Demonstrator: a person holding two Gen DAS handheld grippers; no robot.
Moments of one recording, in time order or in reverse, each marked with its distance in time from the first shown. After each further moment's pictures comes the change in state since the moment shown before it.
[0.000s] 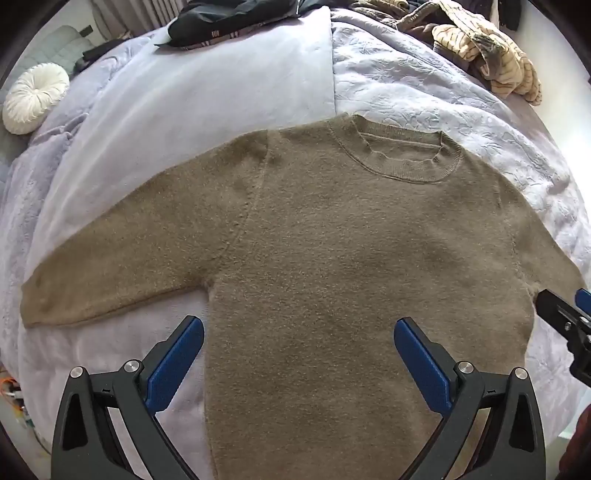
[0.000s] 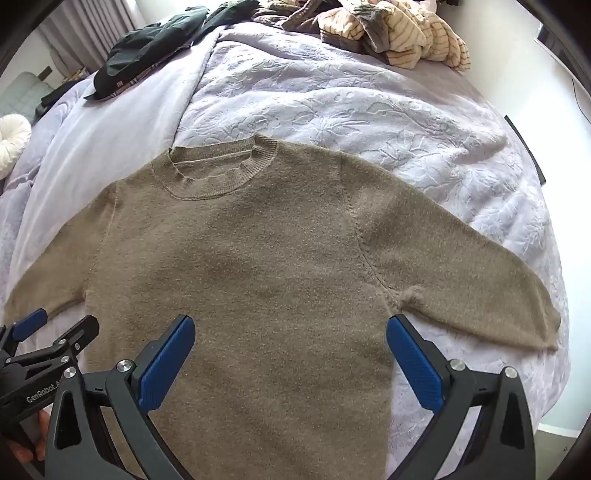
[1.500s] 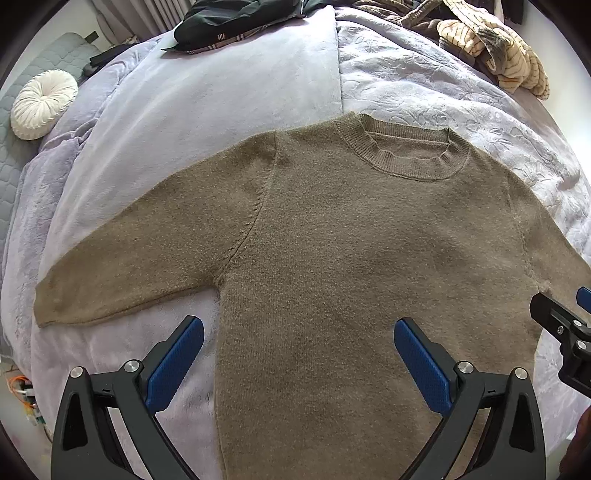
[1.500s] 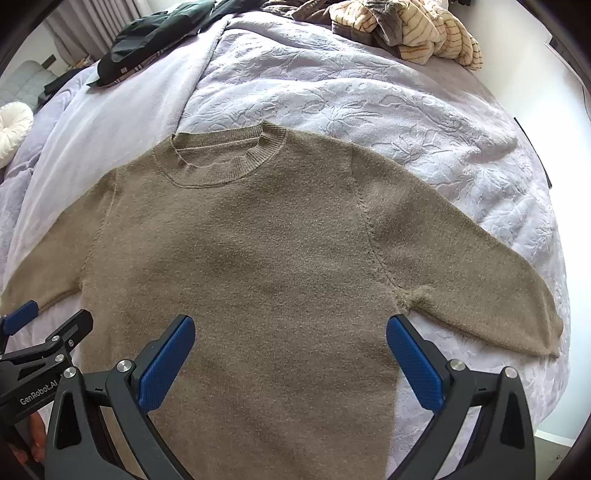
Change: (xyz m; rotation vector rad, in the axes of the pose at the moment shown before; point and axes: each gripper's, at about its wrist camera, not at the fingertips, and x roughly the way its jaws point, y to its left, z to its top) left arm -0.010 -0.007 0.005 -0.001 0.000 0.069; right arm 0.008 0.003 -0.002 -0.043 0.019 0.004
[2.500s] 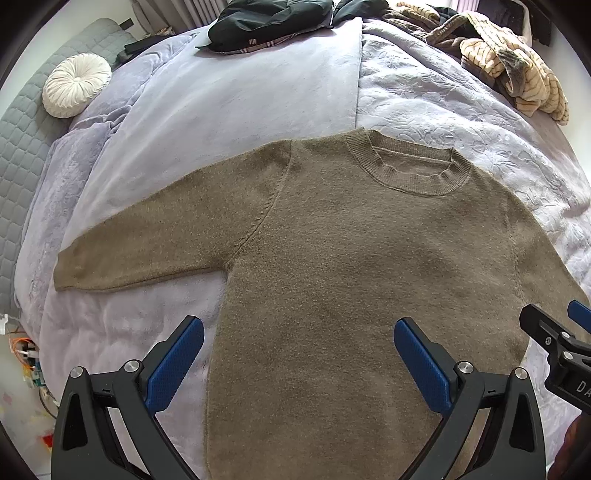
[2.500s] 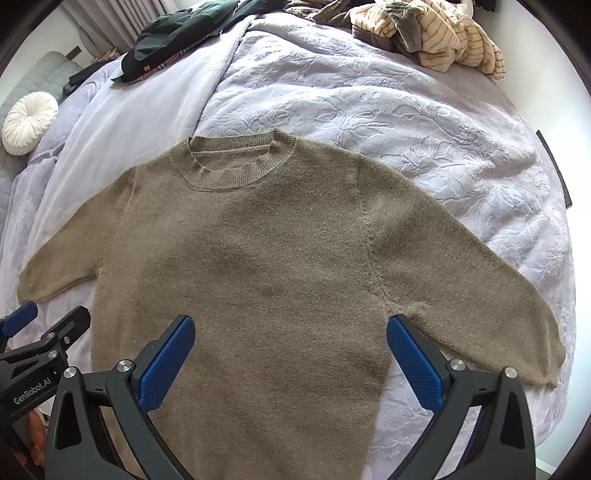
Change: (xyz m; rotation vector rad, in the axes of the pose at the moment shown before) left arm -0.032 -0.018 -0.004 -0.114 0.001 0.071; right arm -0.006 -0.020 0.010 -0.067 0.018 0.089
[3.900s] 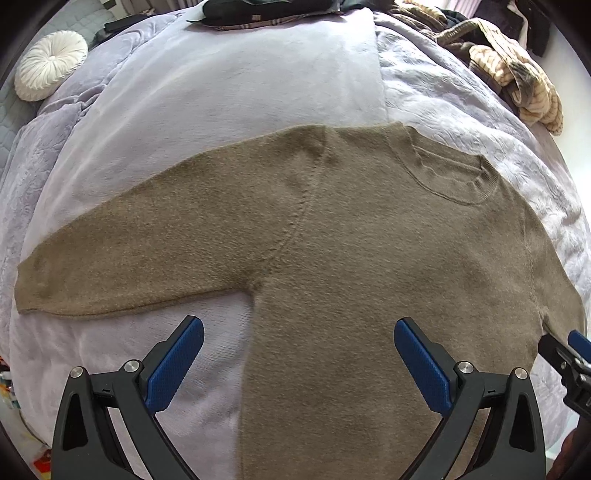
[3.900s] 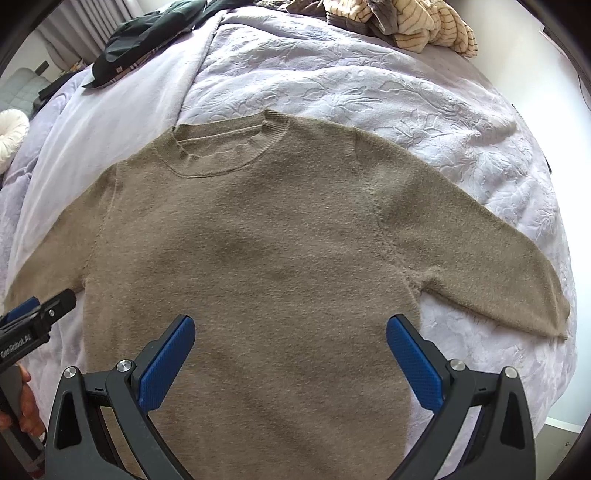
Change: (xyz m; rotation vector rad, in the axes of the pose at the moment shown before) left arm 0.061 0.076 0.022 0.007 0.033 -0.154; right arm 0.015 0.033 -0.020 0.113 0.004 -0.081
